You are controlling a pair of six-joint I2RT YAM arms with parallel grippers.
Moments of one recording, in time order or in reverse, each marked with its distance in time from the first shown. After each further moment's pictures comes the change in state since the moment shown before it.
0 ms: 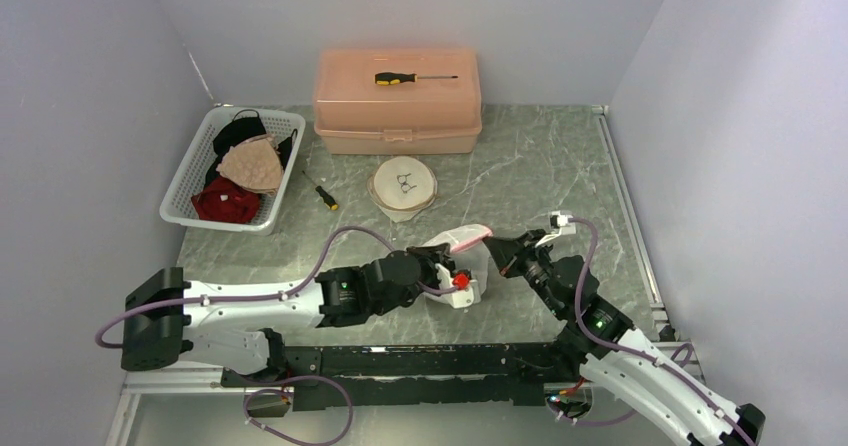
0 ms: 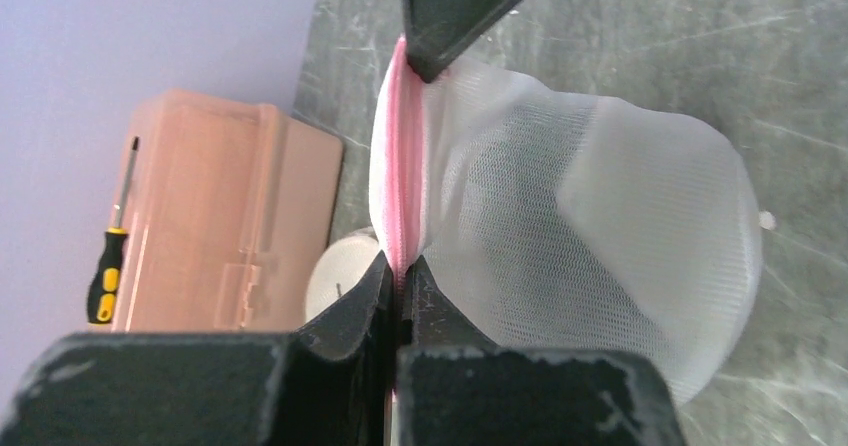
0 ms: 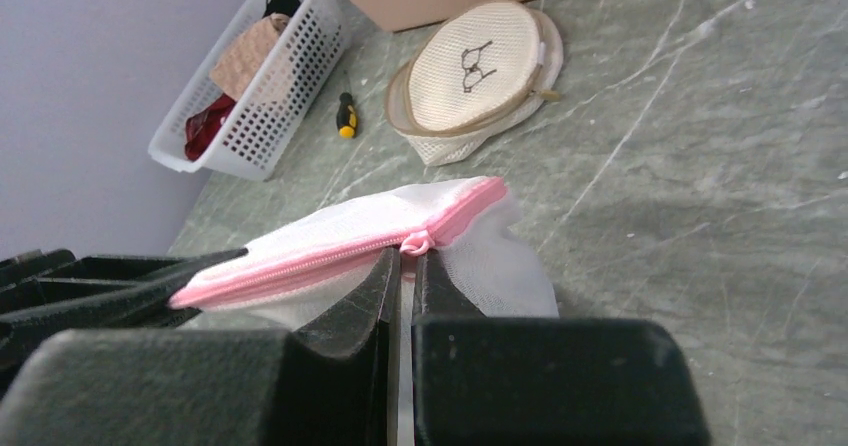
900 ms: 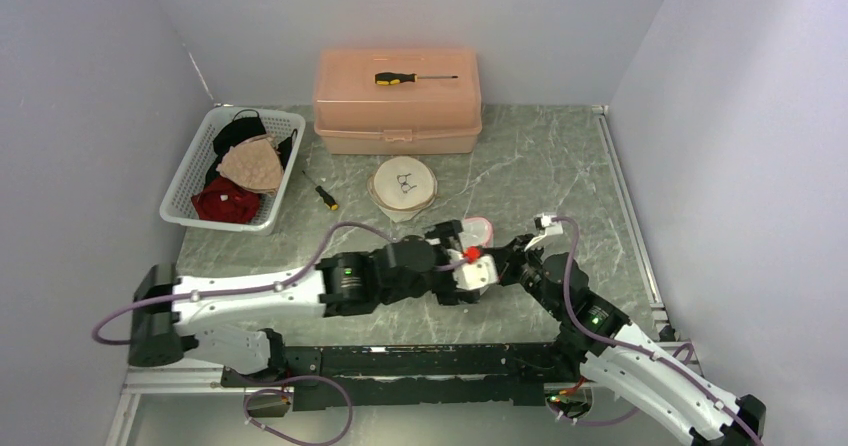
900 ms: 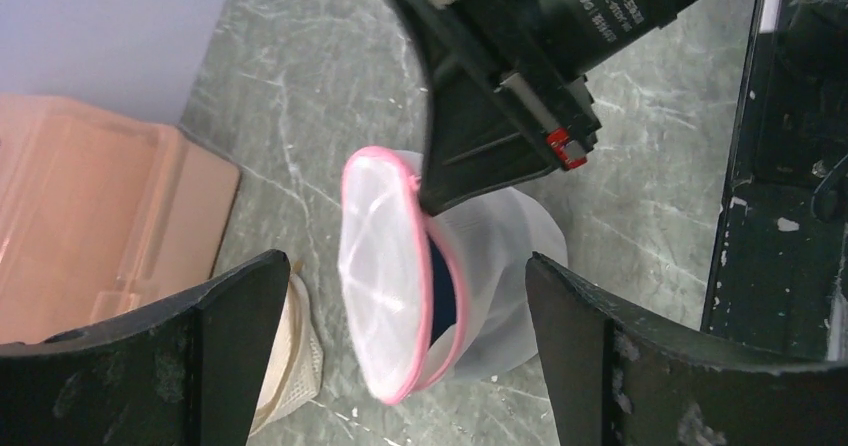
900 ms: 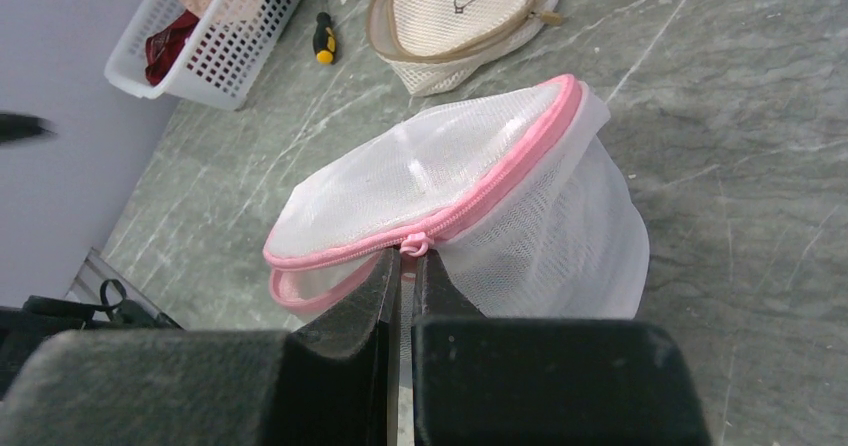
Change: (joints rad) left arm -0.015 0.005 0.226 -0.217 0.121 -0.320; right arm 0.027 0.048 0.007 -0.083 -0.050 -0.022
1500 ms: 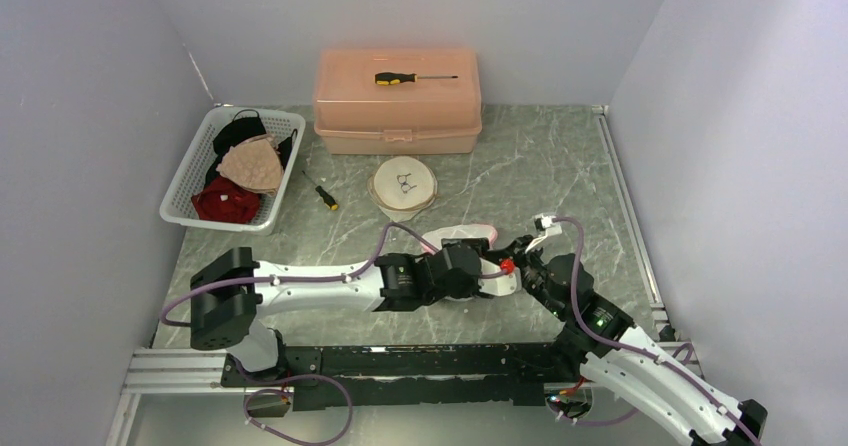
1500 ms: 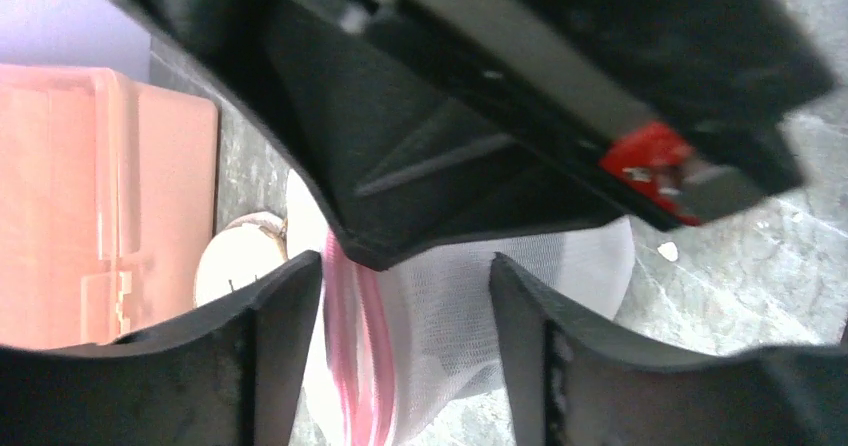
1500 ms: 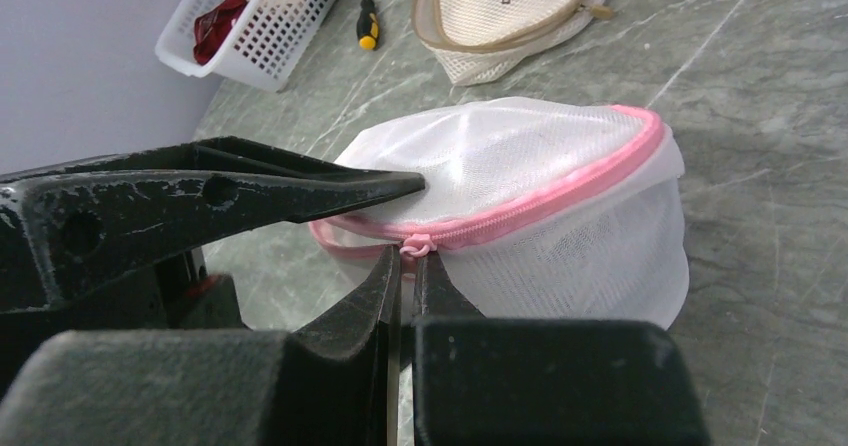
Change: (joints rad) left arm 0.007 0.340 0.102 -0.047 -0.110 0.110; right arm 0.000 -0.035 0.018 -0.024 -0.076 0.006
